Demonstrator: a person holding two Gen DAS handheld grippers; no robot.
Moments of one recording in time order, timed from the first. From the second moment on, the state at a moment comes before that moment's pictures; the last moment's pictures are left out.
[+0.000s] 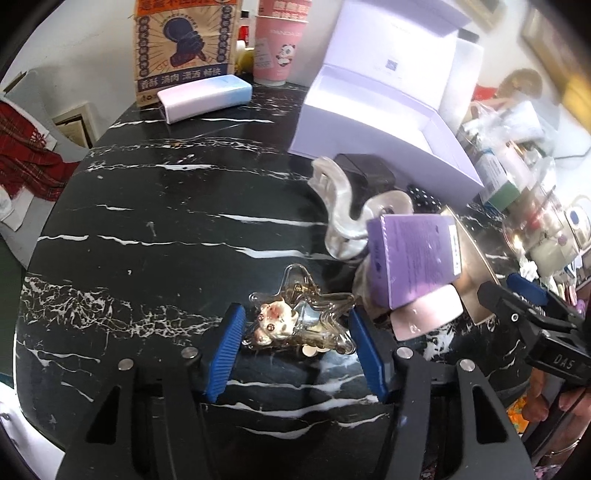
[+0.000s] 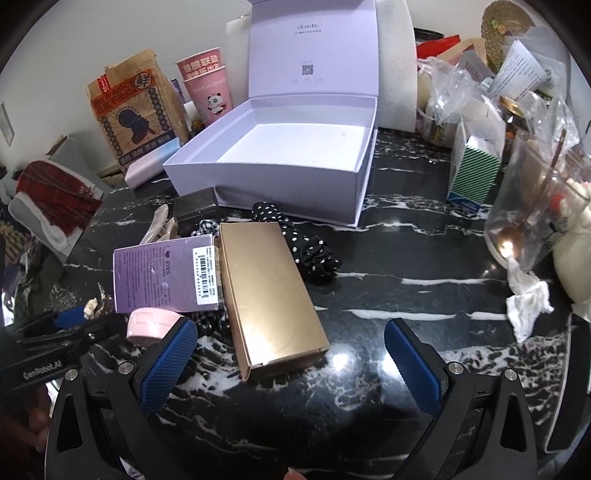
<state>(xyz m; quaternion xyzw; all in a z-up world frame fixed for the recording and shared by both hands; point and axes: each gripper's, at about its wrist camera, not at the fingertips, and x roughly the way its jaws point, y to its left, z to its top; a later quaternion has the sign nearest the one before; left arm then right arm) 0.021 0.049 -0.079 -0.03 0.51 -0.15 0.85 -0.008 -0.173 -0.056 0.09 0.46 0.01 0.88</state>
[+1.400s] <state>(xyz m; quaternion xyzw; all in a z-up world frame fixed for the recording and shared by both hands) -0.003 0.036 -0.039 -0.03 0.45 -0.14 0.88 -0.046 -0.175 -0.037 0.10 0.41 0.08 0.90</state>
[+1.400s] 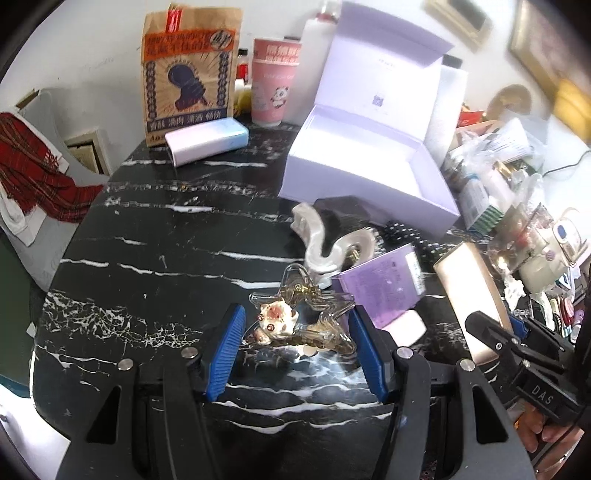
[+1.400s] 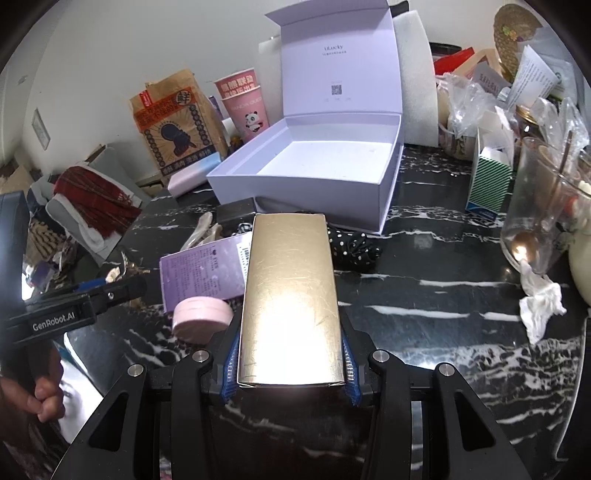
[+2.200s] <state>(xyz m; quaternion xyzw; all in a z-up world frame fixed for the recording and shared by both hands) 0.027 -0.014 0.005 -0.01 0.41 -0.20 0.89 -0.046 -0.193 0.001 0.08 0.38 0.09 0.92</state>
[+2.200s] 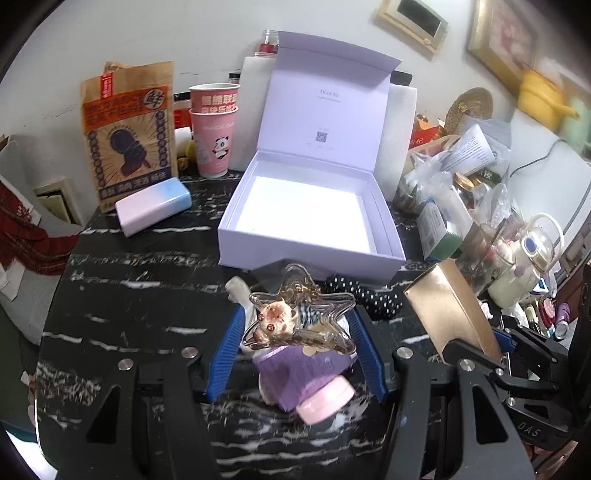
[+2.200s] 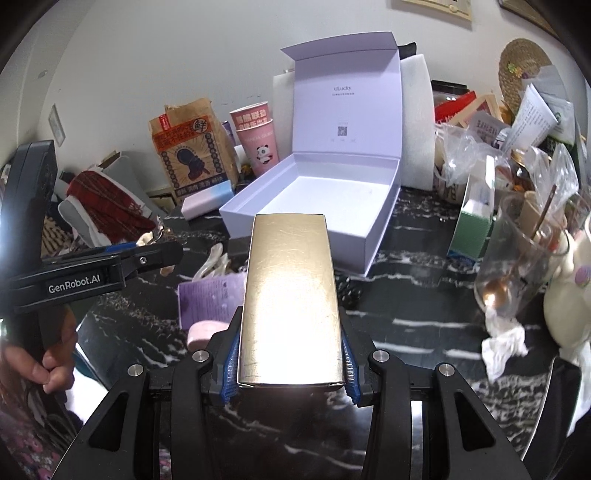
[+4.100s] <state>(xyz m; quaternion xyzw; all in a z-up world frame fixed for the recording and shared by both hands) 0.227 -0.106 0.038 0.06 0.40 -0.23 0.89 0.152 -0.250 0.034 0.04 0.37 0.09 0.92</state>
